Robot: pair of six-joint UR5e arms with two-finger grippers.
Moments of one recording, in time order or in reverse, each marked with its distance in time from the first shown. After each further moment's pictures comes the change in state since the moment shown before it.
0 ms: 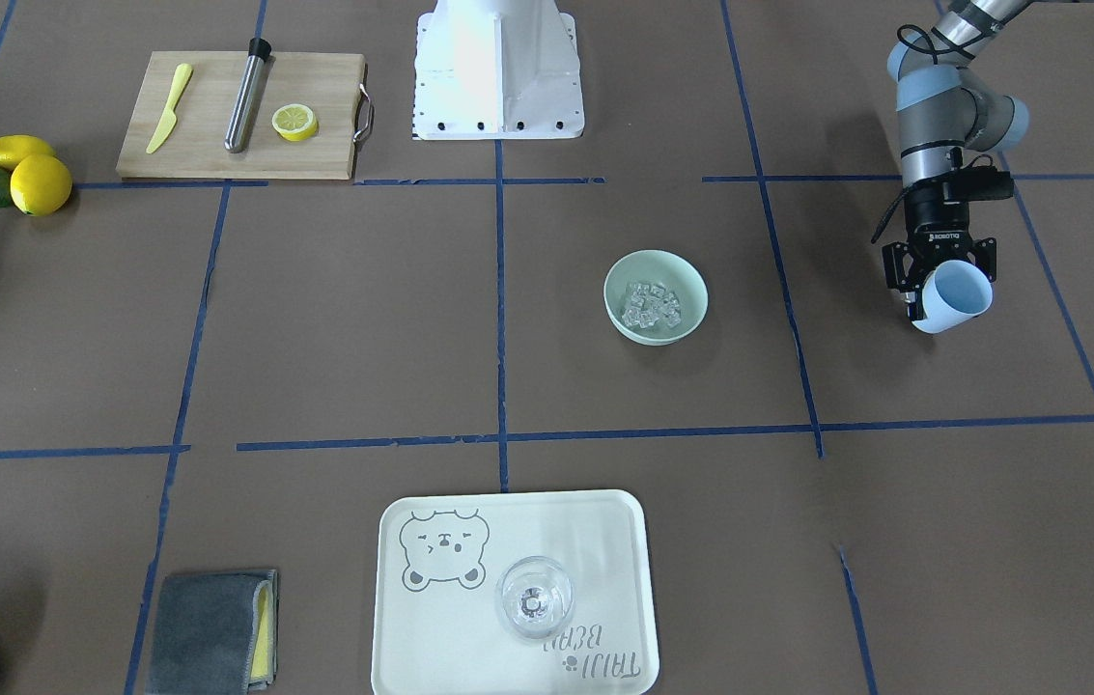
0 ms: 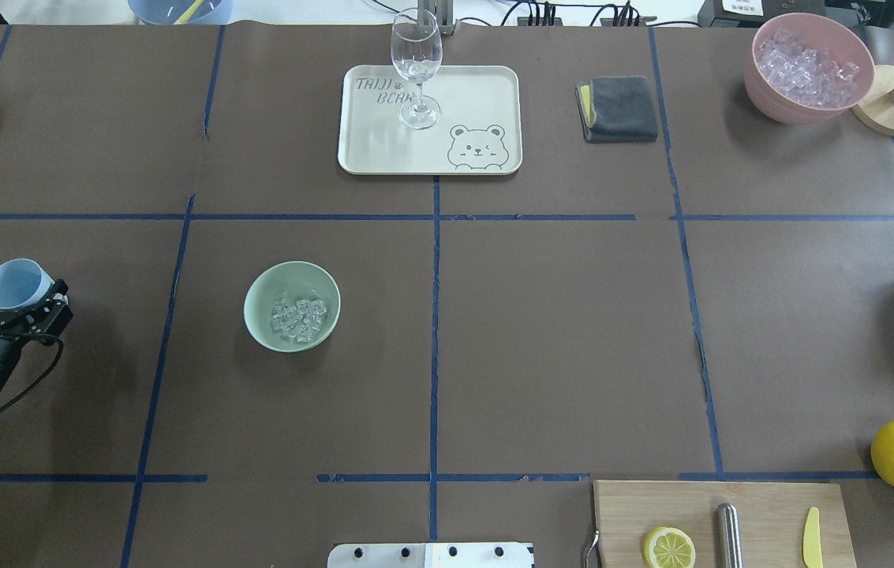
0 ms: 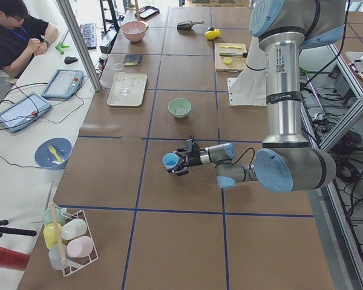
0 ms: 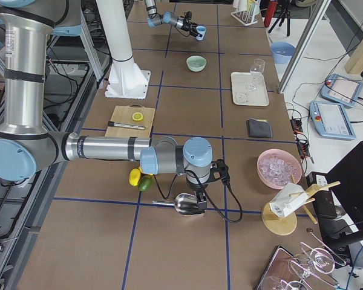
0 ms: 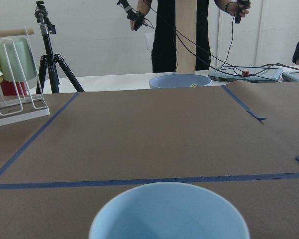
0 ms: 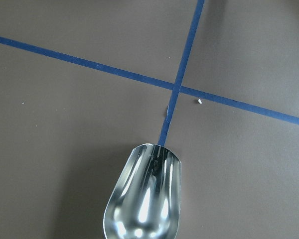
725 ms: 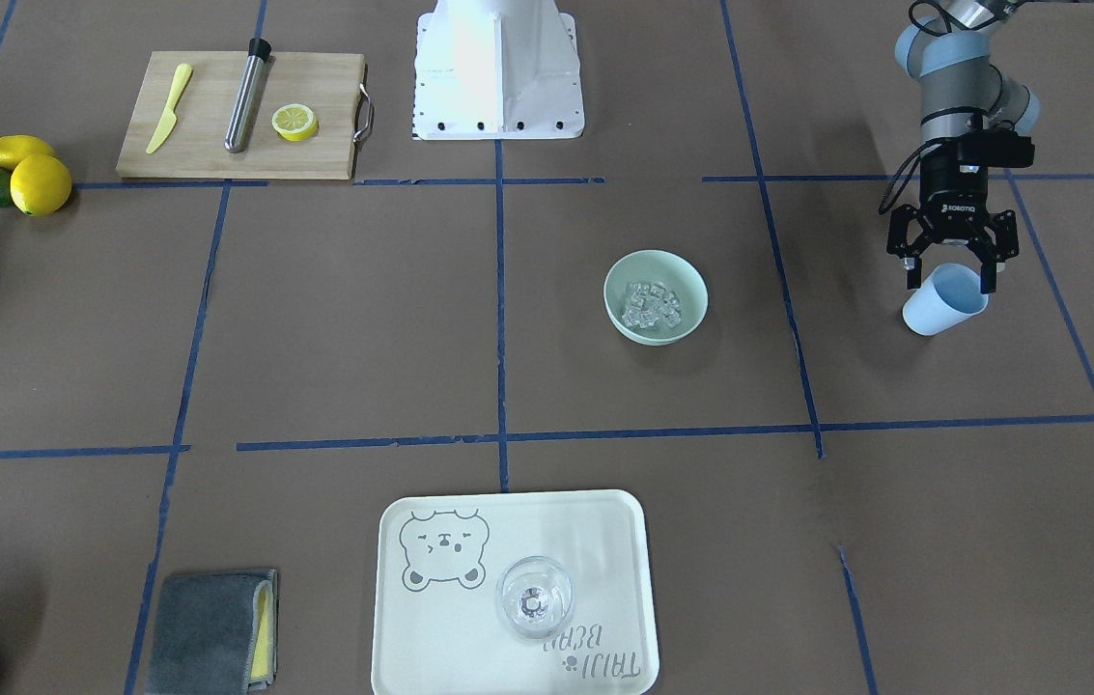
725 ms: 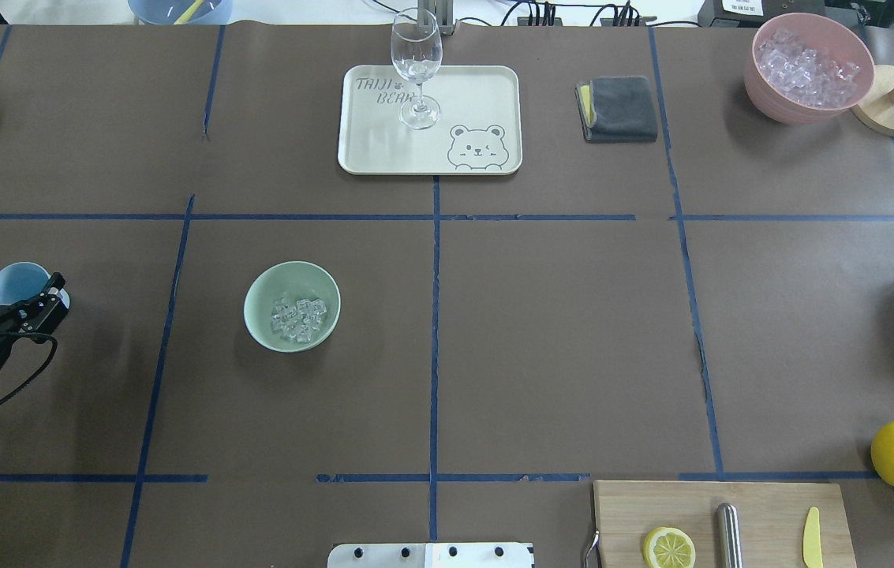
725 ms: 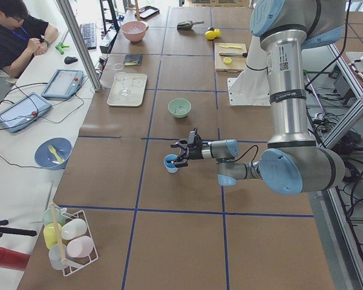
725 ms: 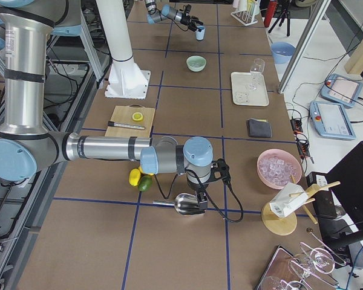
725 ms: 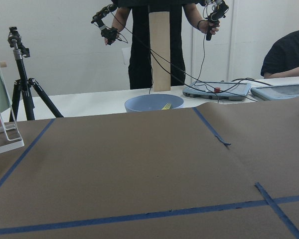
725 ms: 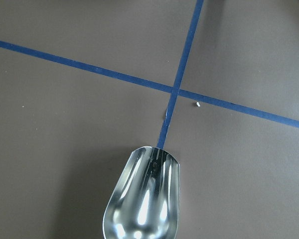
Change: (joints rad) left arm -0.041 0.059 -0.087 -0.192 -0.072 0.258; right arm 0.005 0.005 0.000 -0.001 0.000 0.002
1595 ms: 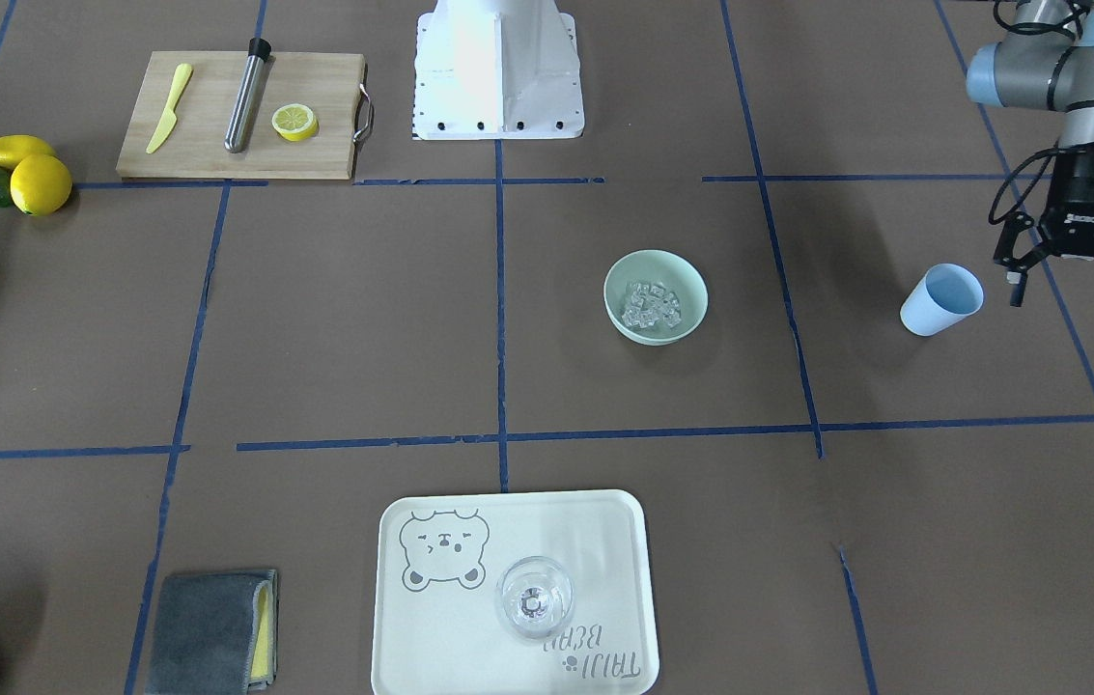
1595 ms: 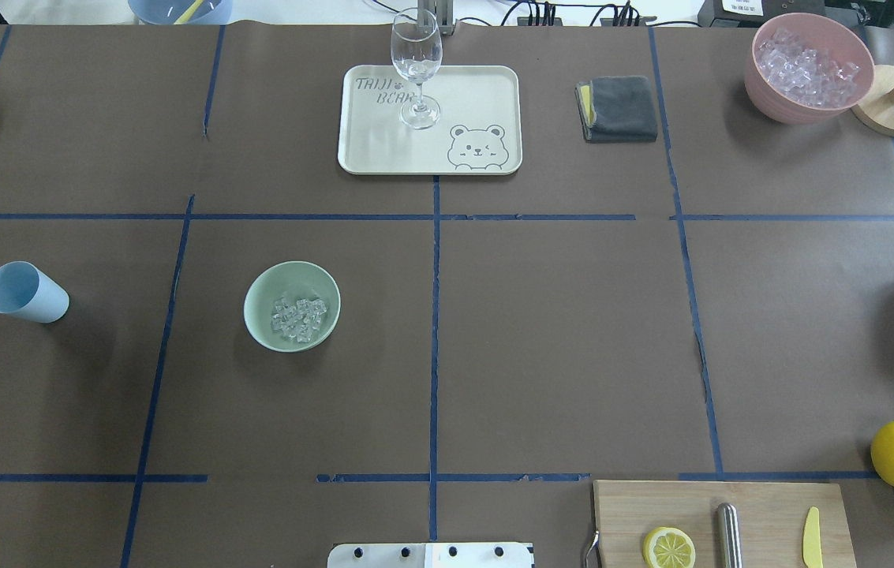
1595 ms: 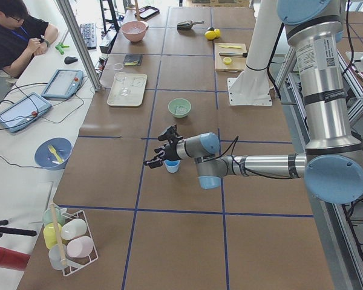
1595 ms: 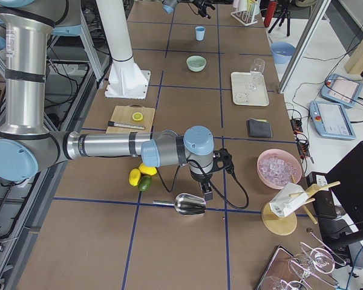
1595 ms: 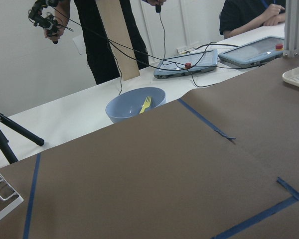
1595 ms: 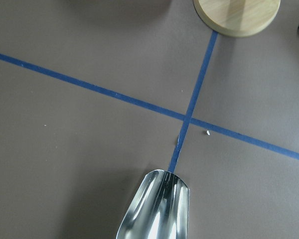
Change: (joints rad) left arm -0.634 -0.004 -0.142 0.260 -0.849 0.493; right arm -0.002 0.005 0.052 0.063 0.004 0.008
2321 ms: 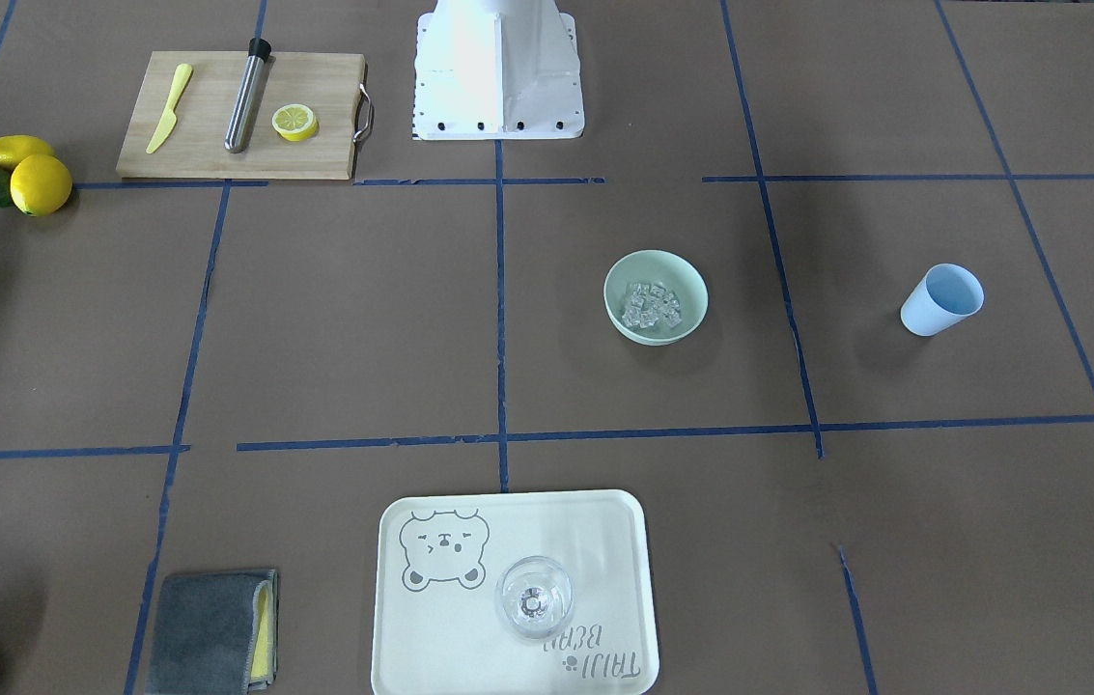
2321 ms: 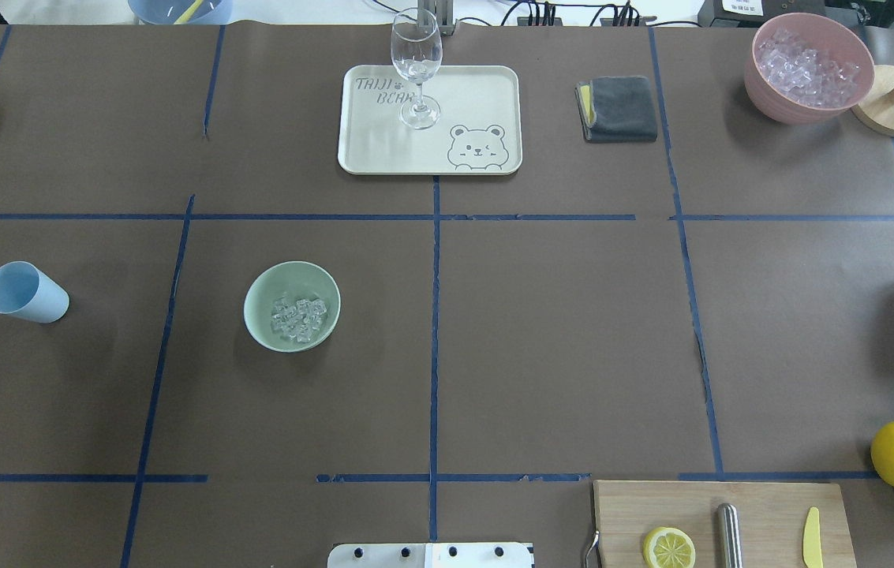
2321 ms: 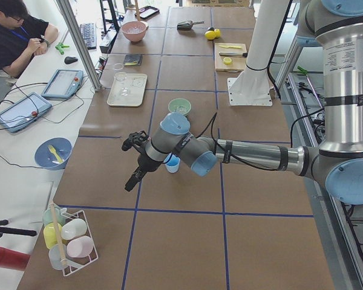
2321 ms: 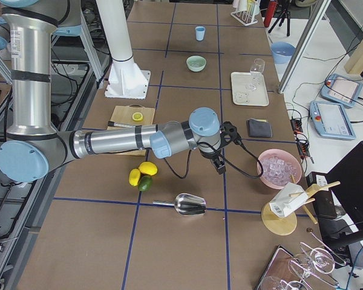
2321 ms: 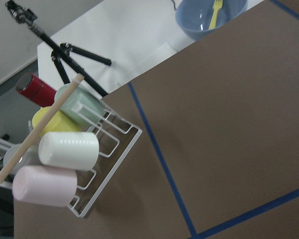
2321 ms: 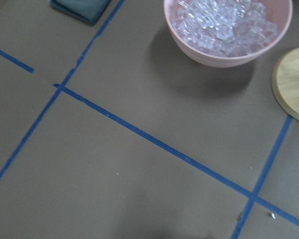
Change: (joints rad) left arm -0.466 -0.129 -0.103 0.837 -0.414 0.366; right arm -0.062 0.070 0.040 0.102 0.138 0.024
